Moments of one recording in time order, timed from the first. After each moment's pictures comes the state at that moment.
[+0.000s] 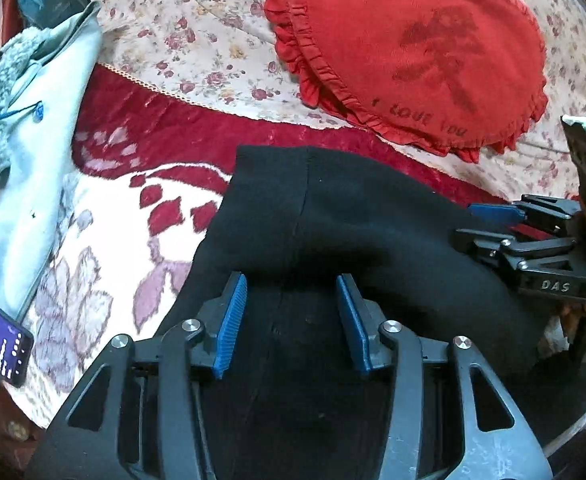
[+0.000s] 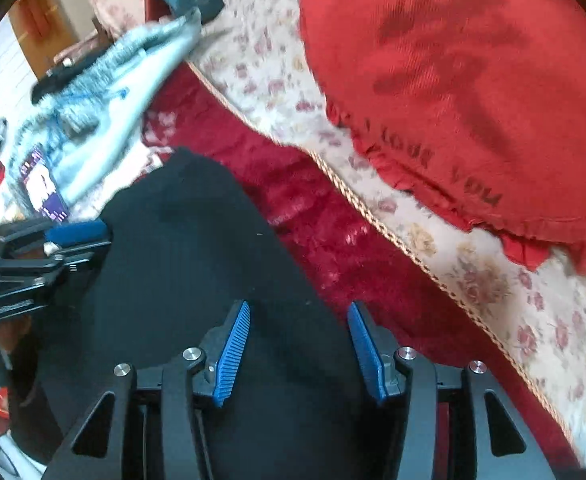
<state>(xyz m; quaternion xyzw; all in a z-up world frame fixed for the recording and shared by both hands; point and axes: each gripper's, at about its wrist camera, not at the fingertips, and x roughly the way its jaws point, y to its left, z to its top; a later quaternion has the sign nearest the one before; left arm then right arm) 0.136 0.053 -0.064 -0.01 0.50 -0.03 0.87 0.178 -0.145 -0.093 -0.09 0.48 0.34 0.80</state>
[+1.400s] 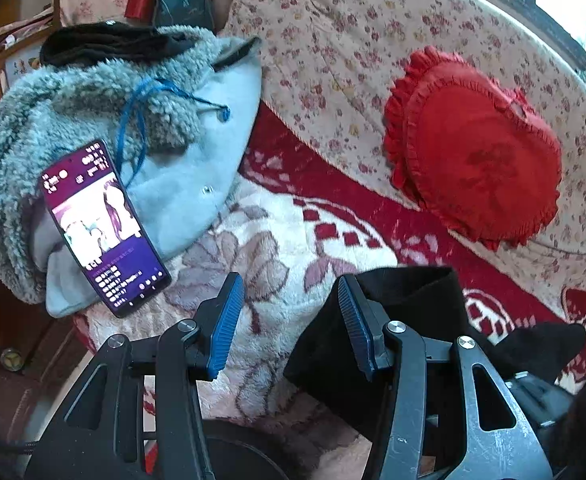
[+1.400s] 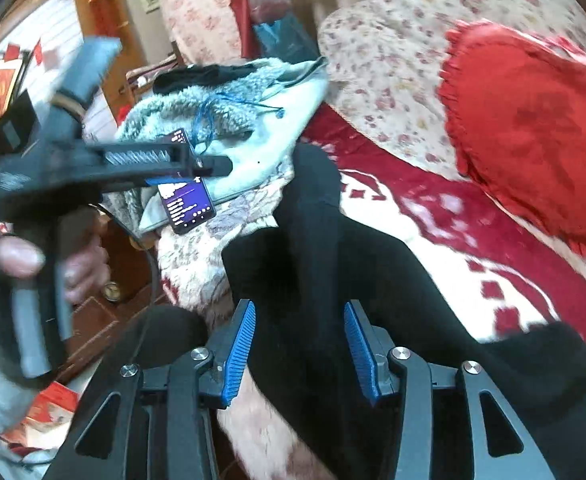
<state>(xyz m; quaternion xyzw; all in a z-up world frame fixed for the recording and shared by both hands) 0.025 0.161 0.012 -0.12 0.39 0.08 0.91 -0.014 -0.054 -0.050 -0.06 0.36 0.41 0.83</state>
